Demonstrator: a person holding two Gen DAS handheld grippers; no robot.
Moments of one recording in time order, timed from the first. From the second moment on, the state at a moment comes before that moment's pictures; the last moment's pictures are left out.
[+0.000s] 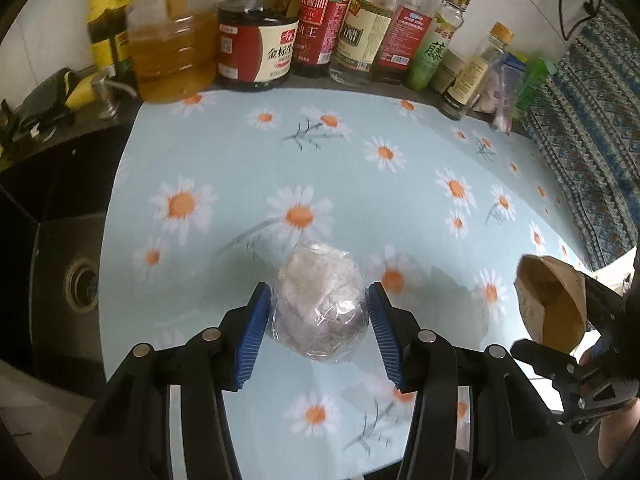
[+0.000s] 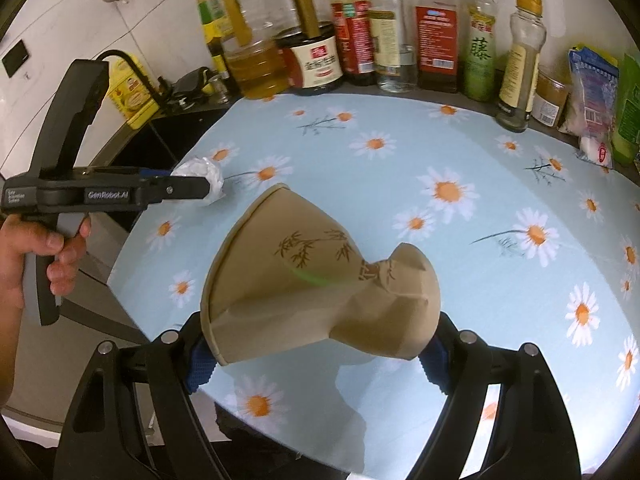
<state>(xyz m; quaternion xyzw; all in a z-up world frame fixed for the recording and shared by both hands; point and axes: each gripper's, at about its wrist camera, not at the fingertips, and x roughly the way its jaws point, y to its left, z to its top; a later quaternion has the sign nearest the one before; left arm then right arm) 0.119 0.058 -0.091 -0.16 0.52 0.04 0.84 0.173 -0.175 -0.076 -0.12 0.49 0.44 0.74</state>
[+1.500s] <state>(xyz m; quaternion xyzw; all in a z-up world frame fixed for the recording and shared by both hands) -0.089 0.016 -0.163 -0.24 0.59 -0.02 0.77 -0.018 -0.172 -0.140 -0.18 0.57 0.46 0.65</state>
